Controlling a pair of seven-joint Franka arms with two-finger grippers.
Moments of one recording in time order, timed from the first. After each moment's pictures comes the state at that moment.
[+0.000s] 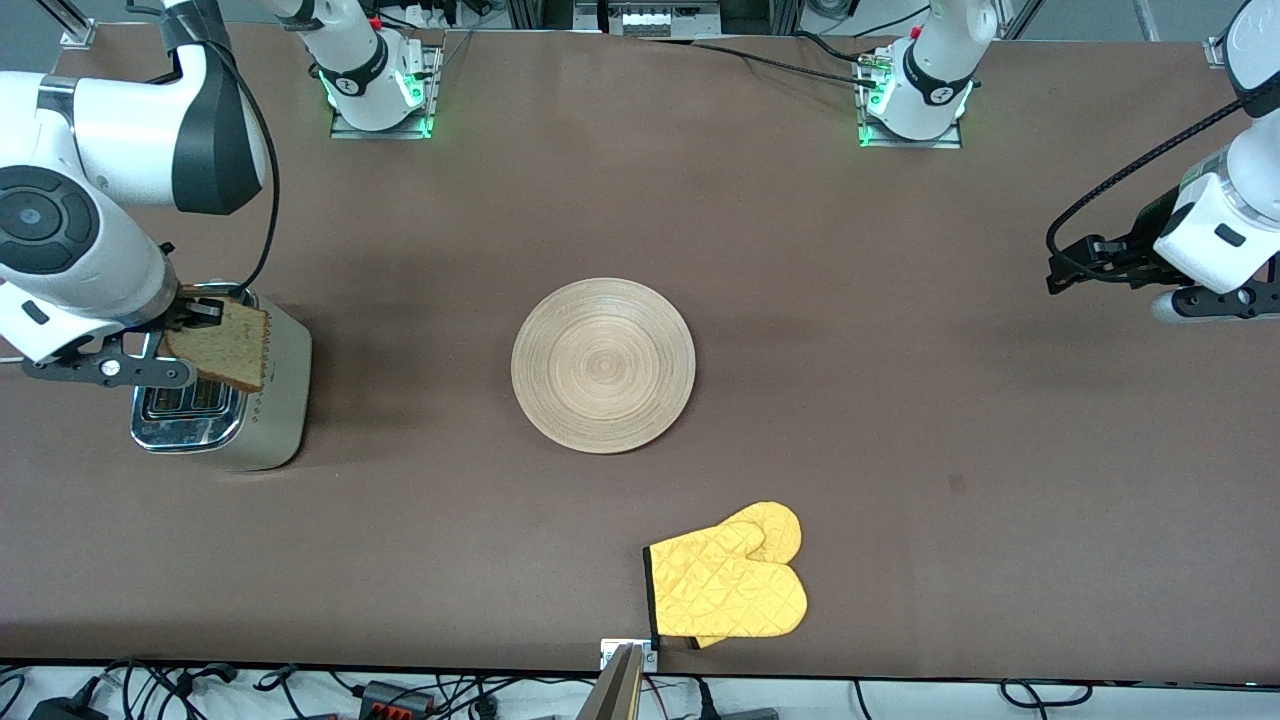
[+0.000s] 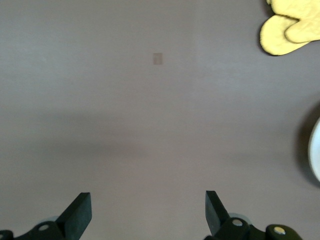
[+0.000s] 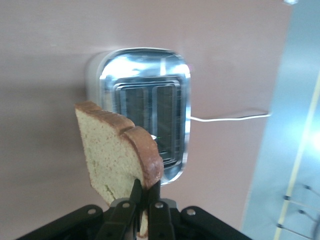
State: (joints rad) left arm 0.14 0.03 -0.15 -1.70 -0.05 1.68 -0.11; right arm 0.34 0.29 -0.21 -1.51 -0.42 1.58 0.16
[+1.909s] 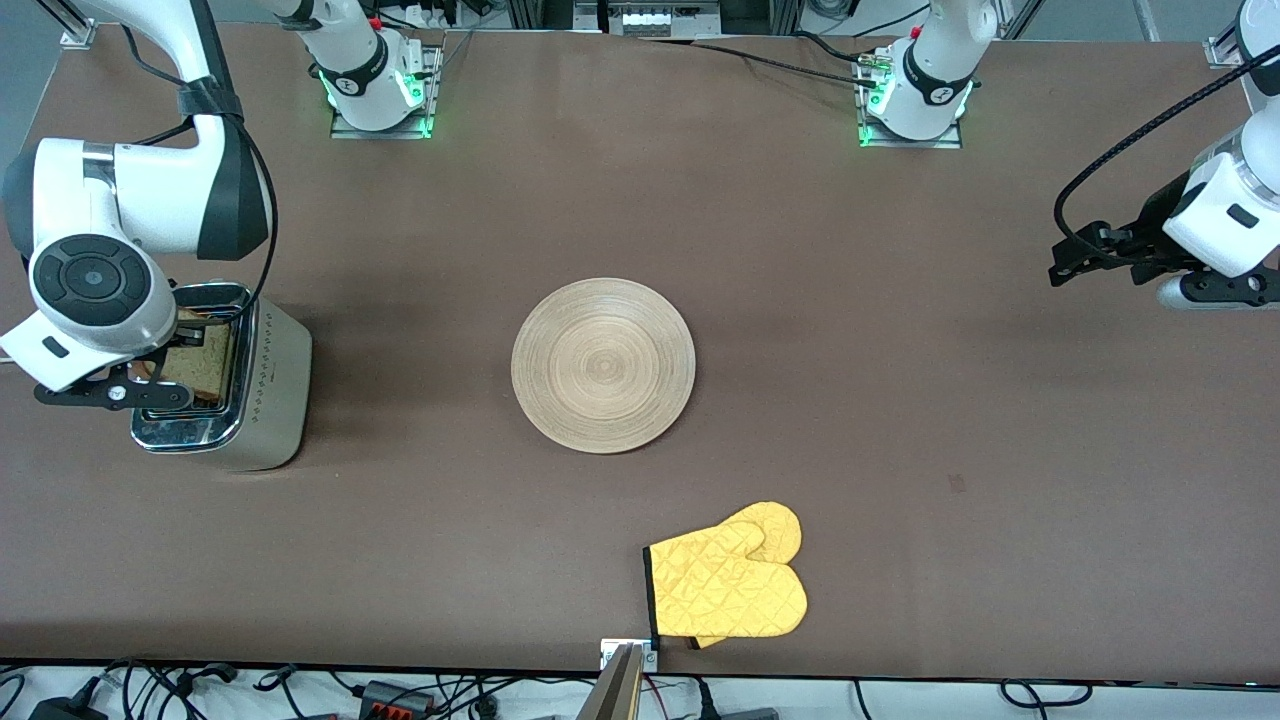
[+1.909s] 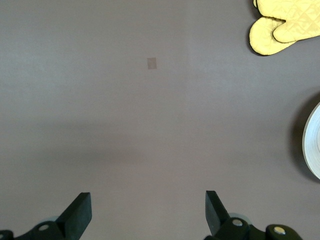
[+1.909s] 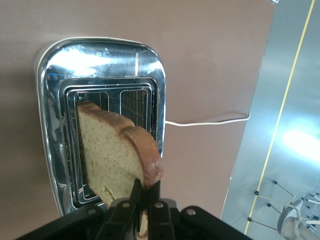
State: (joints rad) left arm 0.16 0.01 -0.19 -1.68 -0.04 1.67 -0.07; right arm 0.29 0.32 -0.21 -1.63 -0.52 1.70 0.16
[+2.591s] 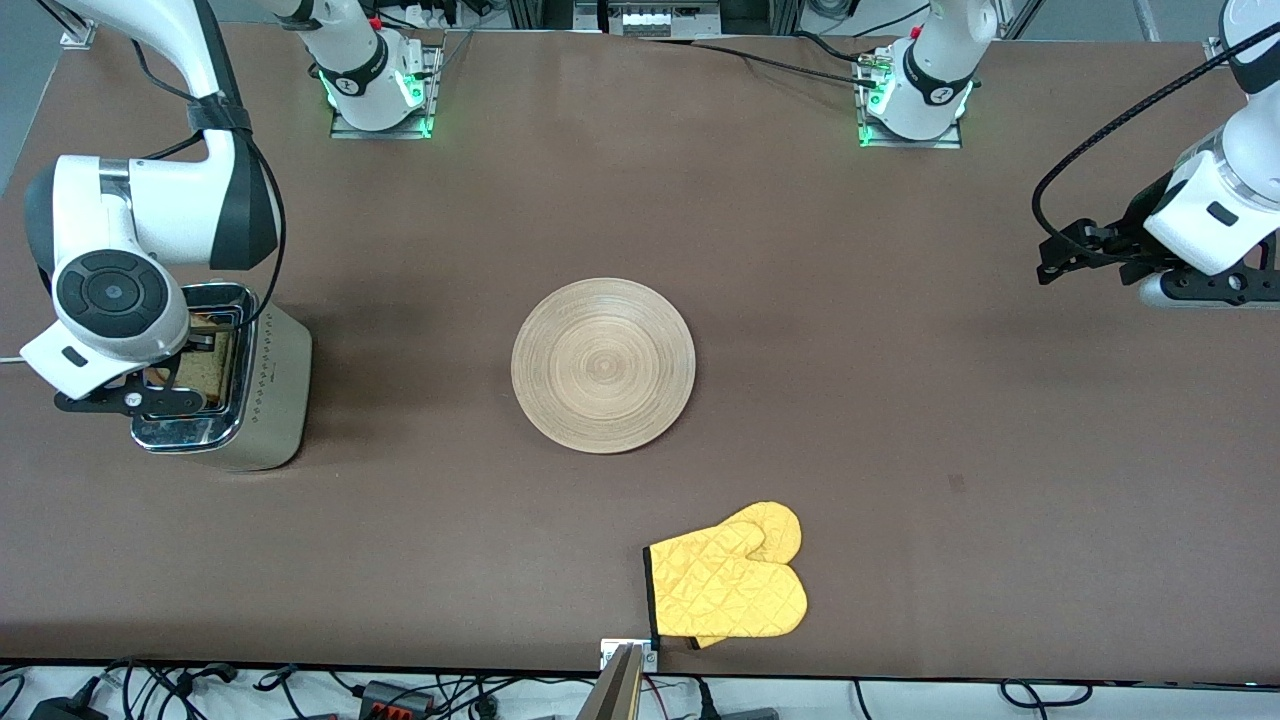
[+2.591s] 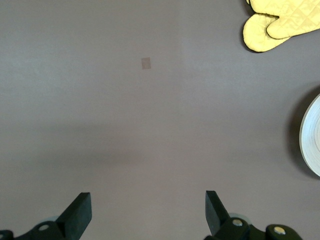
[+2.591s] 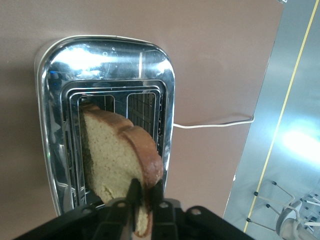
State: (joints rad) left arm 0.16 0.01 -0.20 -1.68 -0.03 1.67 -0.07; right arm 0.28 0.35 -0.21 -1.64 -0.52 1.74 0.16
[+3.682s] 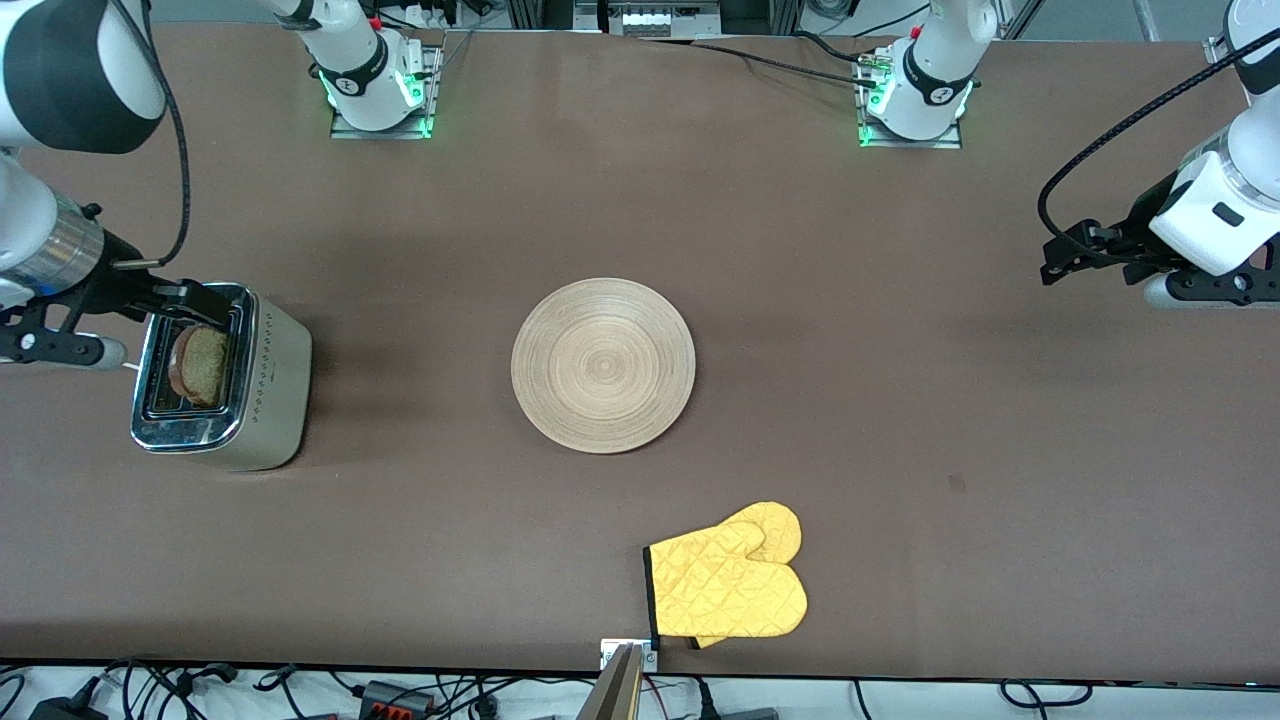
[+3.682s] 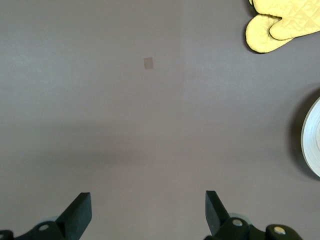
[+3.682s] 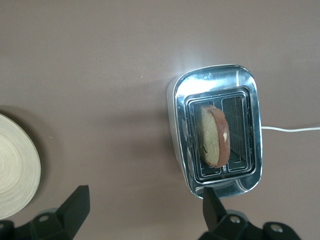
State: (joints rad) left arm 0.16 0.01 -0.20 -1.68 -0.03 1.67 -0.07; right arm 0.25 0.20 -0.21 -1.50 -0.01 1.67 0.13
